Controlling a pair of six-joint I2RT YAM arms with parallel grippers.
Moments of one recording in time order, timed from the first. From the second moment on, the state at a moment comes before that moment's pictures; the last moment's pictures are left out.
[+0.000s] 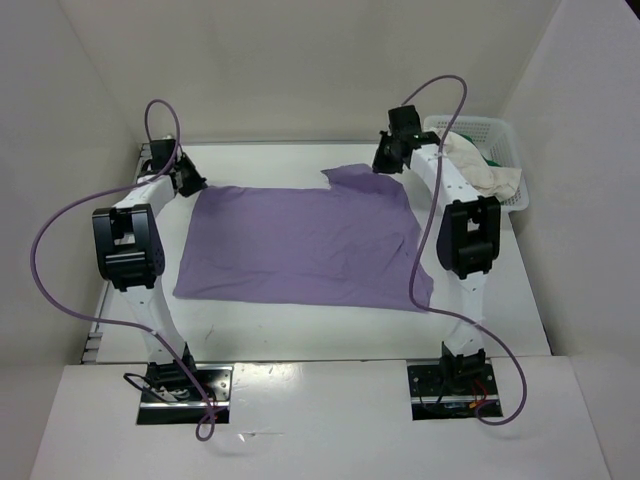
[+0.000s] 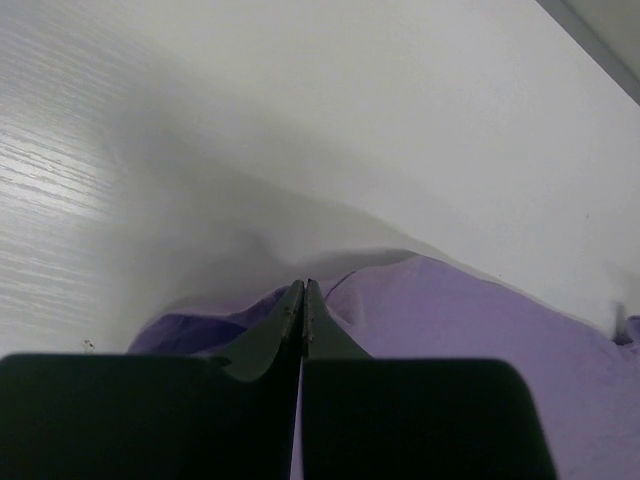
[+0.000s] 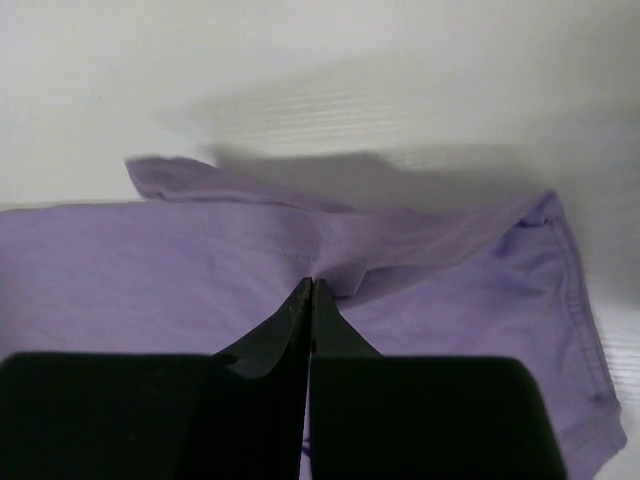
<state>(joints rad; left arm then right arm) 0.17 2.04 1.52 -0.21 0.15 -0.51 0.21 2.16 2.00 -0.64 -0.04 0.46</state>
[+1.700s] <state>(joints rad) 0.28 1.57 0.97 -0.22 0.12 -0.52 0.15 1.13 0.94 -0.76 -0.13 0.65</state>
